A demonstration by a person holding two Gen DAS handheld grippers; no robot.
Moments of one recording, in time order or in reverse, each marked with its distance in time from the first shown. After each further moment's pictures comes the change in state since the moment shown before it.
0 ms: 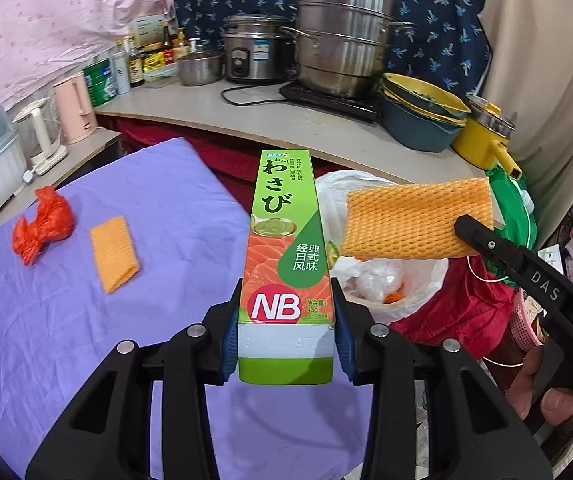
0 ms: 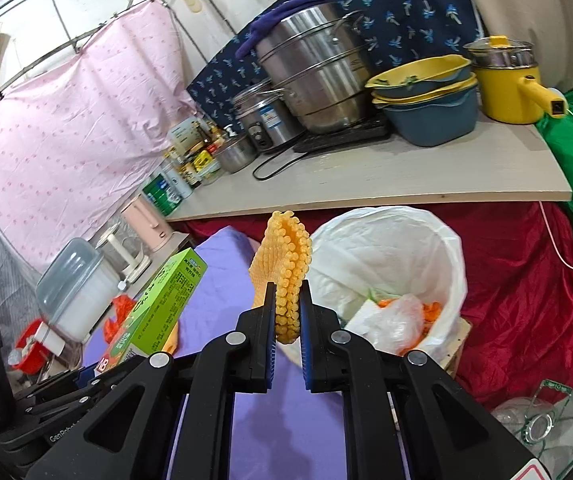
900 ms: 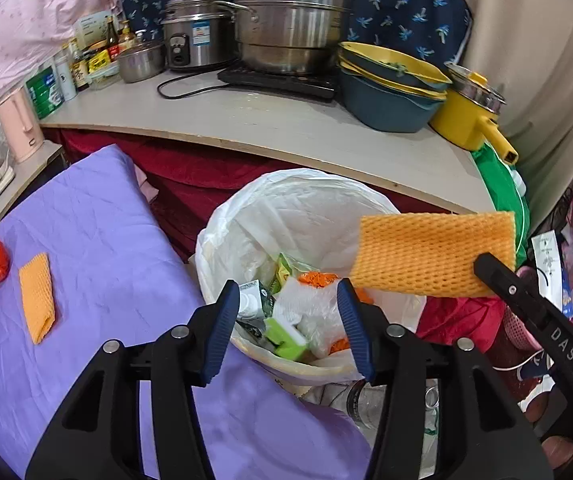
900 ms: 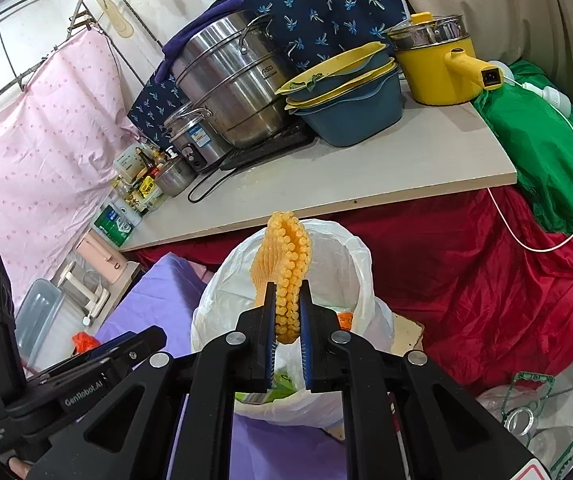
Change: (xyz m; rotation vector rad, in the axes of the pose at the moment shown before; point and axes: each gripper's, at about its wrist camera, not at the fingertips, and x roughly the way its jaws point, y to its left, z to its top) left arm 0.089 -0.061 0.042 0.055 0.064 -0.066; right arm 0.009 -0.077 0.016 0.127 -0.024 -0.128
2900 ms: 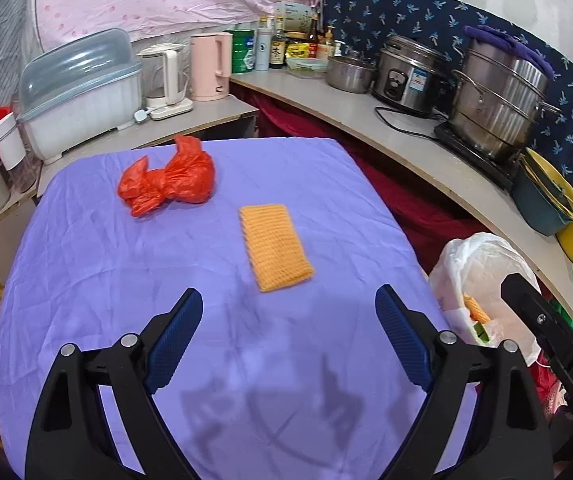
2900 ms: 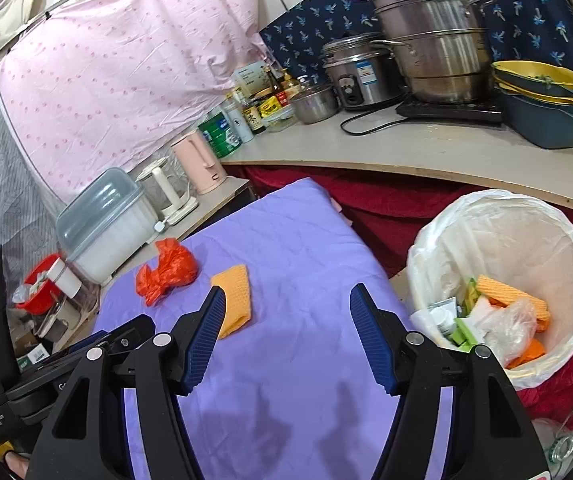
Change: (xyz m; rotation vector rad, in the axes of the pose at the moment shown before) left arm -0.114 0.223 -0.078 -0.411 -0.111 0.329; right arm 0.039 0.223 -0.087 -0.336 0.164 0.242
